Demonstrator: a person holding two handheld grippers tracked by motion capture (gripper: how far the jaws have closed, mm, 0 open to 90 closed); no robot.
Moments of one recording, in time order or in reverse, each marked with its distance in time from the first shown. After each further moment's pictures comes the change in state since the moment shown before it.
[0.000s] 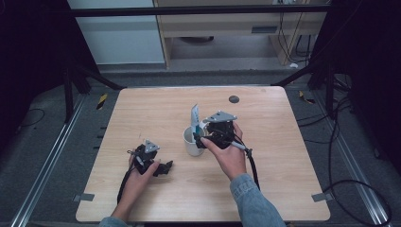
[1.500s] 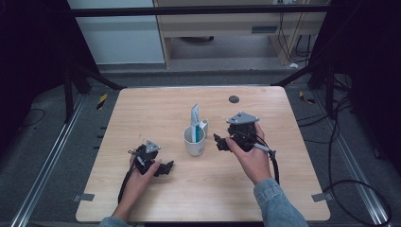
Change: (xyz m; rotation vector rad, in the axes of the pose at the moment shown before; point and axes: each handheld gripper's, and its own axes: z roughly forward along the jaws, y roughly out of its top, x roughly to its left) left arm -0.003 0.001 0.001 -0.003 -0.002 -0.003; right arm -0.037 -0.013 -0.045 0.037 -0.079 -0.051
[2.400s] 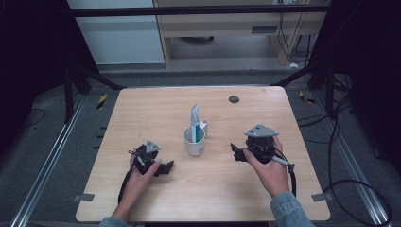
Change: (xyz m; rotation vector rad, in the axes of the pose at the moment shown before) left arm 0.000 0.000 0.000 0.000 0.000 0.000; right arm -0.022 -0.046 -0.027 0.009 -0.058 0.007
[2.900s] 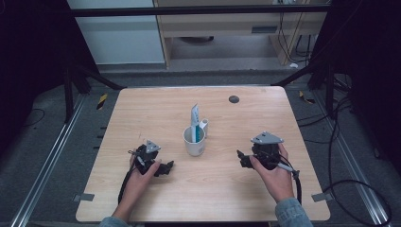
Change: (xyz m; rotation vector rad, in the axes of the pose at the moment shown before) left arm 0.000 0.000 0.000 0.000 0.000 0.000; right arm -0.010 -0.032 0.003 0.053 -0.016 0.031
